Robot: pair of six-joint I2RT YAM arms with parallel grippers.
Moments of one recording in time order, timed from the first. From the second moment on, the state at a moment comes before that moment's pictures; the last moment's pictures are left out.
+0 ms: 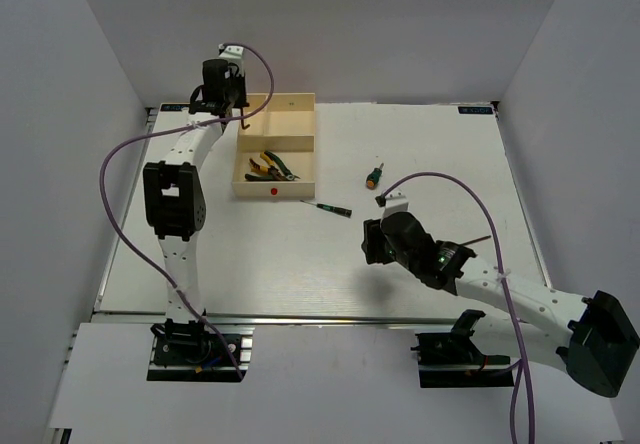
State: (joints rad) left arm -0.11 2.21 1.97 -0.11 0.00 0.02; right arm 0.90 1.02 0.61 -0.27 0.30 0.42
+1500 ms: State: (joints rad) left arm -0.01 2.44 2.12 -0.14 0.50 0.04; right arm 0.90 1.12 0.61 -0.24 0.27 0.43
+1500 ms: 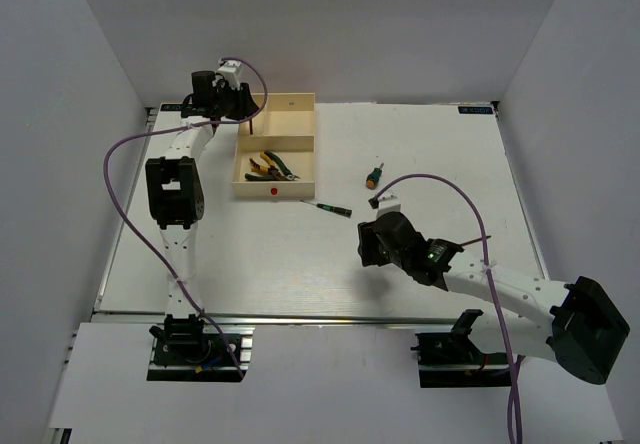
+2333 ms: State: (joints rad) left arm -0.17 1.72 1.52 -0.06 0.41 -0.08; right arm 0.87 0.96 0.71 -0.69 0.66 0.87
